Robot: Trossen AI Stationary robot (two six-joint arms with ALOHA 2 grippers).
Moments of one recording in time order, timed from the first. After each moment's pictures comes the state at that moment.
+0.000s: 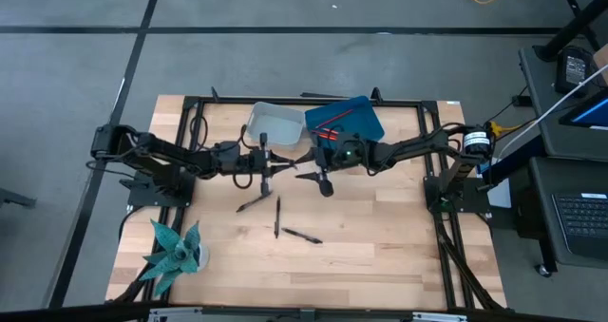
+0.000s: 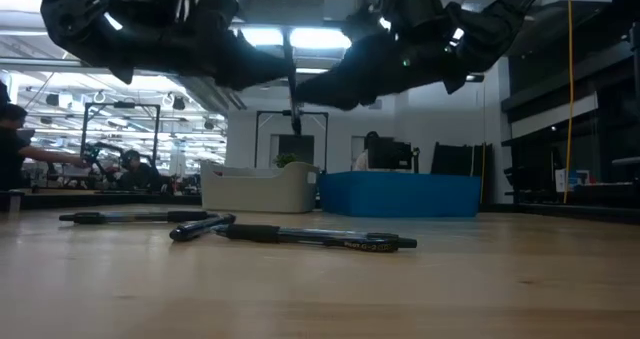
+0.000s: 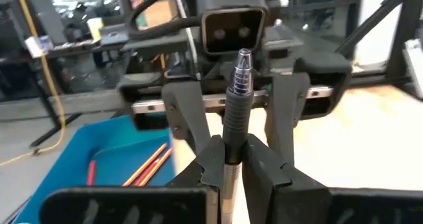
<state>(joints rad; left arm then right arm) 0.11 1.37 0.41 0.91 -0.02 0.14 -0.15 1.75 0.87 0.62 -0.28 -0.16</state>
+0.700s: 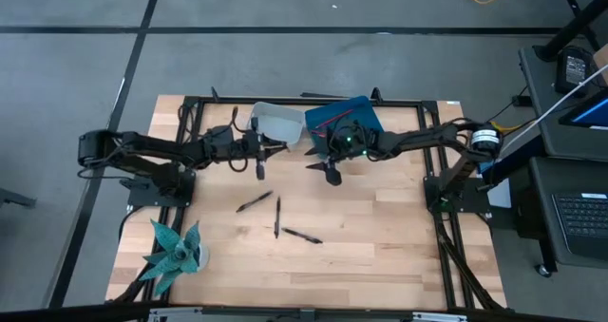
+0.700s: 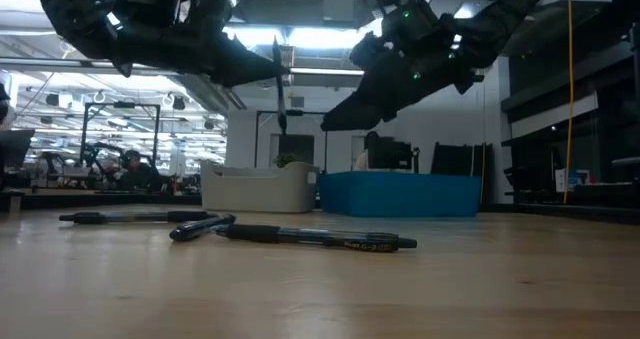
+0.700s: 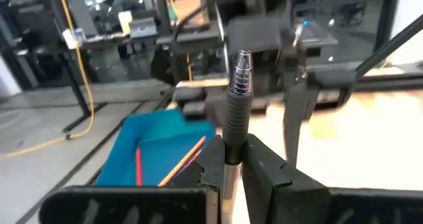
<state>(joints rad) 0.28 1.23 0.41 0.75 0.05 0.14 -0.26 1.68 0.86 0.34 -0.34 -0.16</state>
